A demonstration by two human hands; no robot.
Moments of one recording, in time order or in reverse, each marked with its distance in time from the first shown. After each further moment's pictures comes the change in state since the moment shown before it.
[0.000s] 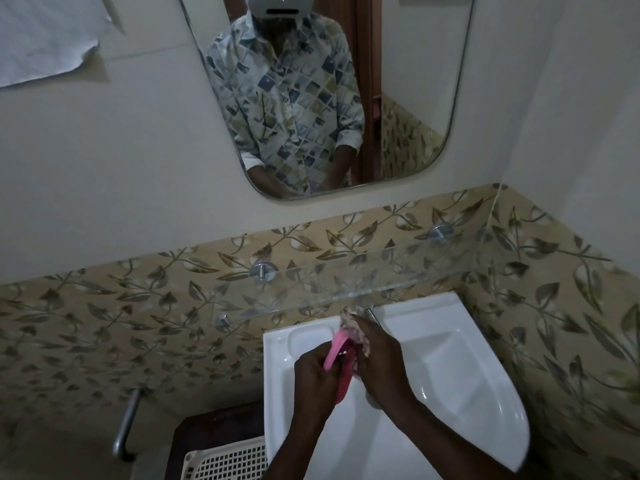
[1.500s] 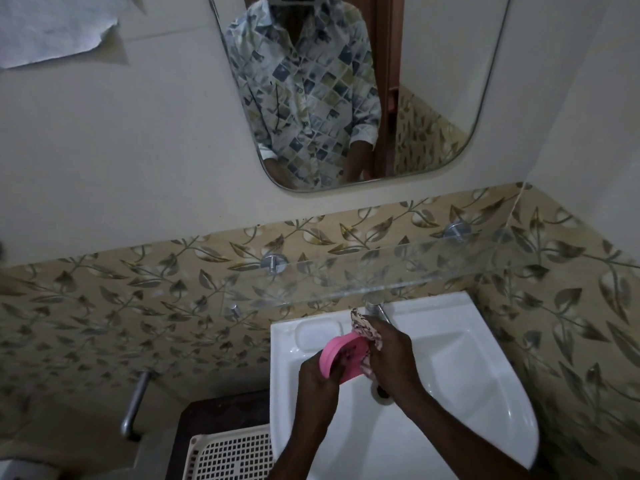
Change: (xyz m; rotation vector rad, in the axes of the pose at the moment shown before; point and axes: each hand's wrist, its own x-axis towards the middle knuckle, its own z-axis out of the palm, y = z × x) left_hand -0.009 -0.001 -0.013 -0.101 -0.043 -0.069; right_hand 0.011 0.019 0.010 0.212 -0.045 0.266
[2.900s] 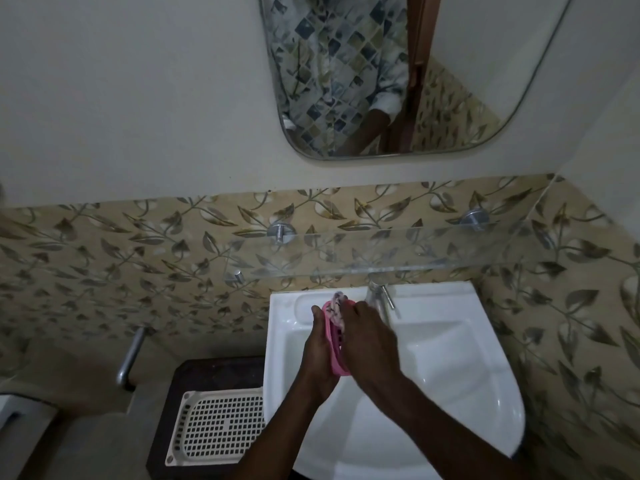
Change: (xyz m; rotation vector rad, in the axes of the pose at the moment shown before) left_hand 0.031 -0.034 0.010 -0.885 0.002 -0.568; right_hand -0.023 -0.046 0.023 -0.674 -0.117 -0.235
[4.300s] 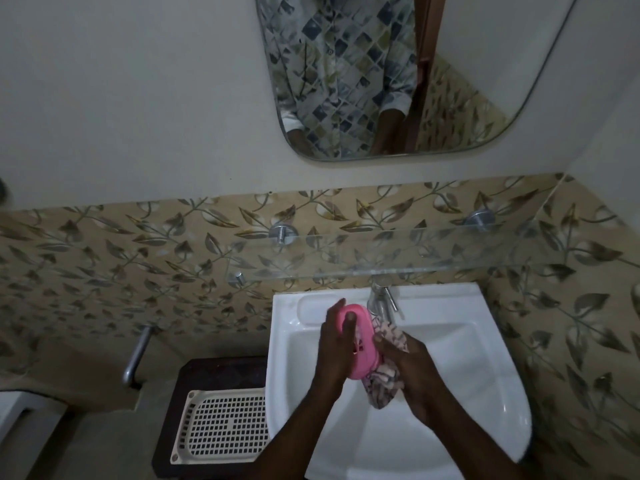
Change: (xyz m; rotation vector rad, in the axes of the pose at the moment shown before) left_hand 0.003 -0.007 0.019 0.842 0.178 0.221; right_hand -0.024 0.072 -0.004 1.340 -0.277 0.680
